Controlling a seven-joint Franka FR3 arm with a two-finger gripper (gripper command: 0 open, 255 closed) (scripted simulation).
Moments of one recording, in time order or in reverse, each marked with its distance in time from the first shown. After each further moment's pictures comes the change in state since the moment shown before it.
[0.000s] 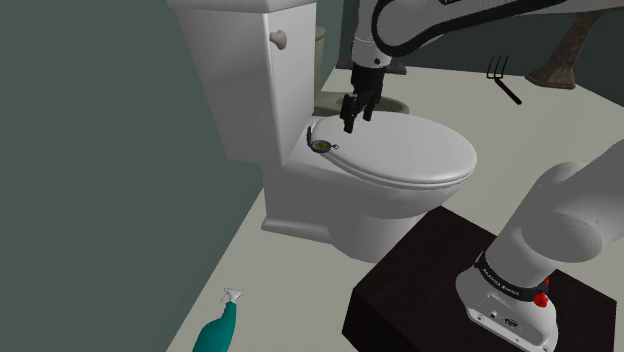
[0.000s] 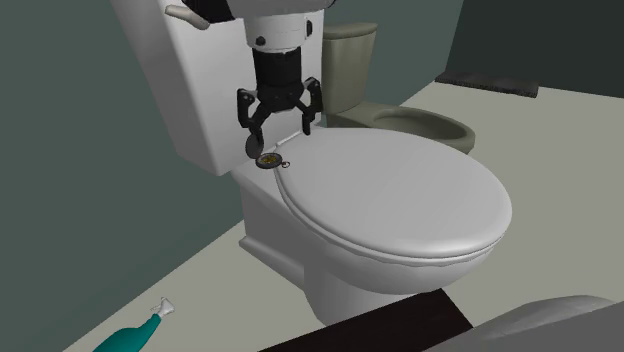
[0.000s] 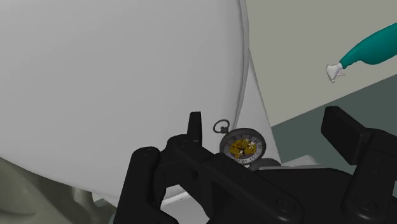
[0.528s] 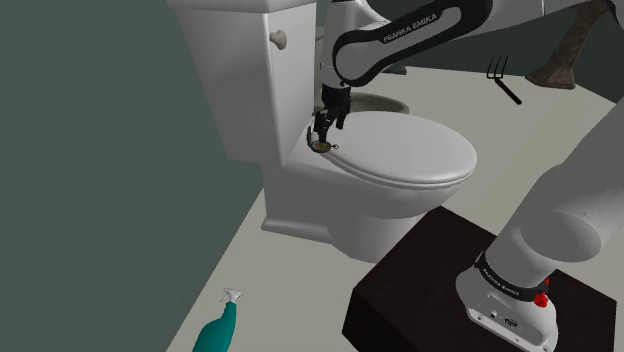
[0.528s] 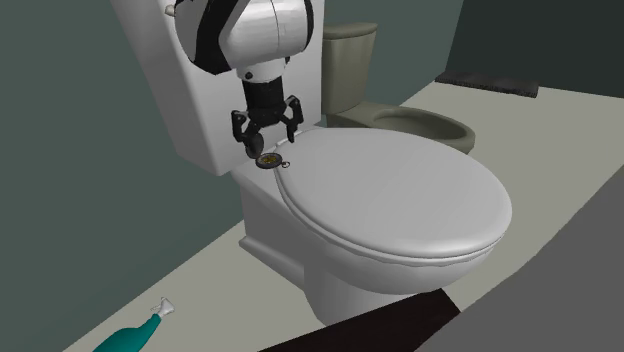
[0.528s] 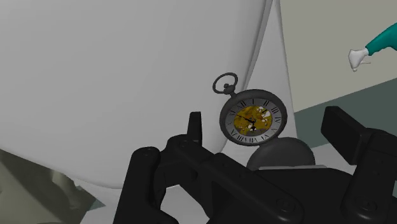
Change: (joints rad) arm -0.007 0.286 0.028 0.126 -0.090 0.177 0.004
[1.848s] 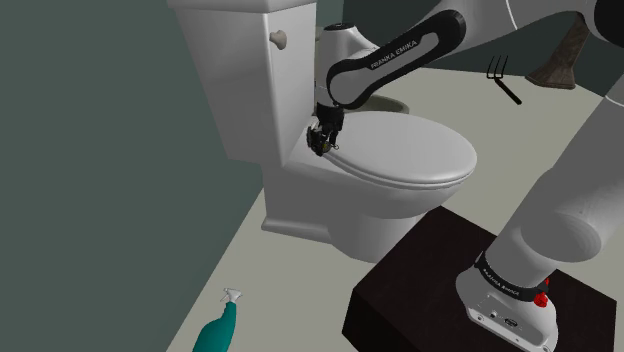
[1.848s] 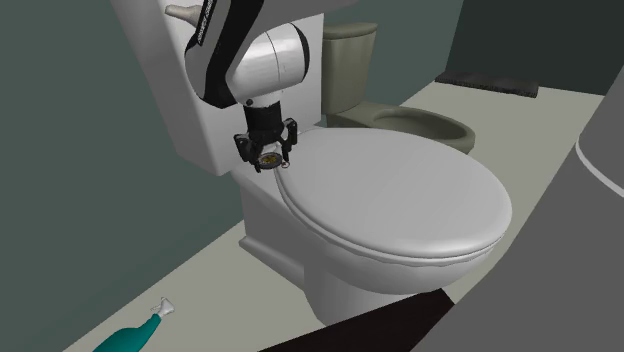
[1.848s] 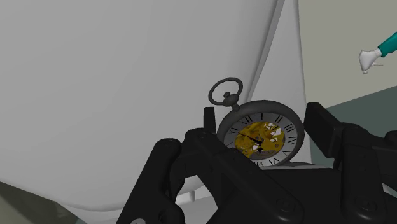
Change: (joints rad) arm 0.001 0.092 0.004 -0.028 -0.035 0.122 0.024
